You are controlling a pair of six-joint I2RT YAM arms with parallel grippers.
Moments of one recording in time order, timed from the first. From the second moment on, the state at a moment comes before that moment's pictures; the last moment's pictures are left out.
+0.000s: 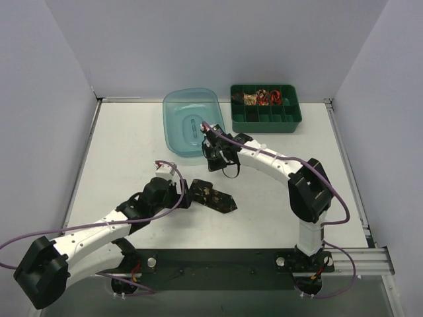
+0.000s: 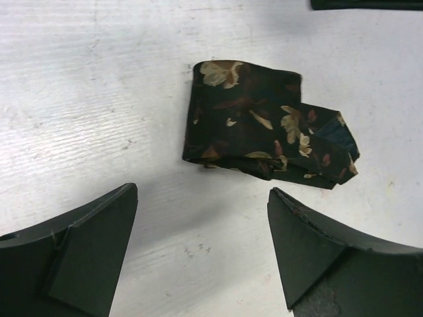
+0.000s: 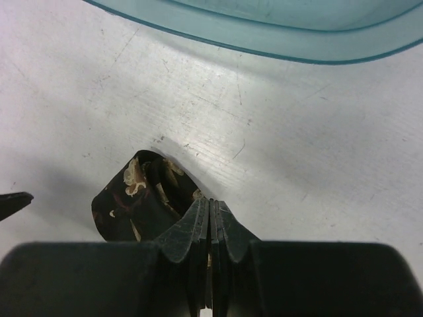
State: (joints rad) left arm -0.75 0.96 0.40 -0.03 -0.17 -0.58; right arm 0.76 1.90 1.47 -0.59 0.02 0.34
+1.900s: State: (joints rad) left arm -0.40 1.74 0.45 0.75 0.64 -0.85; right arm 0.87 1.83 1.22 -0.50 -0.07 0.34
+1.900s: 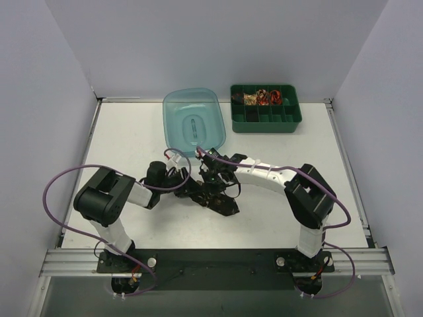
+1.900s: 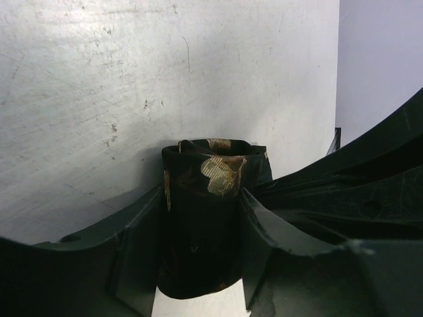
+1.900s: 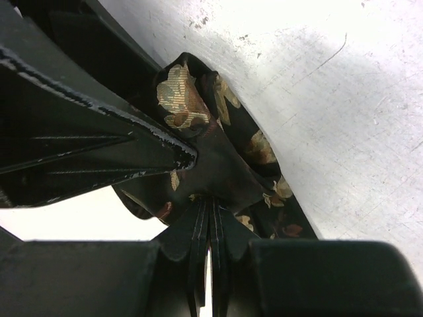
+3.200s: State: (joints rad) left arm -0.38 1.52 0.43 0.51 0.56 -0.72; right arm 0.85 1.70 1.15 -0.50 -0.05 0.34
